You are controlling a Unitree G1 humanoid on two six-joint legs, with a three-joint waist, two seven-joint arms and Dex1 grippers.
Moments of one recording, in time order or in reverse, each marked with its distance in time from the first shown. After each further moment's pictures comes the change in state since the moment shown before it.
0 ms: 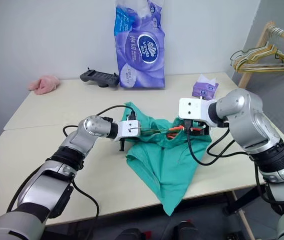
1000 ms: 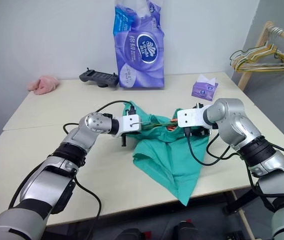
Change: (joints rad) left arm -0.048 -0.022 -0.001 0.062 0.005 0.005 0.059; right arm -0.060 0.101 0.167 0.356 -0.268 -0.286 -0.115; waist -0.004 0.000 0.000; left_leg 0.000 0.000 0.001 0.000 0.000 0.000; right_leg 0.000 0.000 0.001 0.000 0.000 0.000
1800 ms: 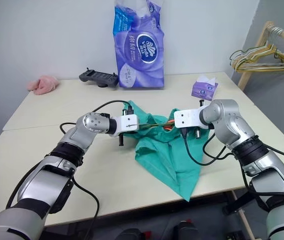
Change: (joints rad) left arm -0.006 0.015 -0.007 0.024 0.020 -0.015 0.028; right arm -0.002 0.059 -0.024 0.029 -0.019 -0.021 -0.005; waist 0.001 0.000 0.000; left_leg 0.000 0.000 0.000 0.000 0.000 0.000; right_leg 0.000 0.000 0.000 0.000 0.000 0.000
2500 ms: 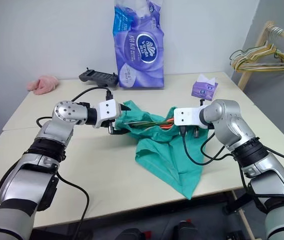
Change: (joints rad) left arm 0.016 0.128 0.133 -0.143 -0.245 0.074 -0.228; right arm 0.025 0.018 -0.056 -0.003 0.030 0.036 -0.016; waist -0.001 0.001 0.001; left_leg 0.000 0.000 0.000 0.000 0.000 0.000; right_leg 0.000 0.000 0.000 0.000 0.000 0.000
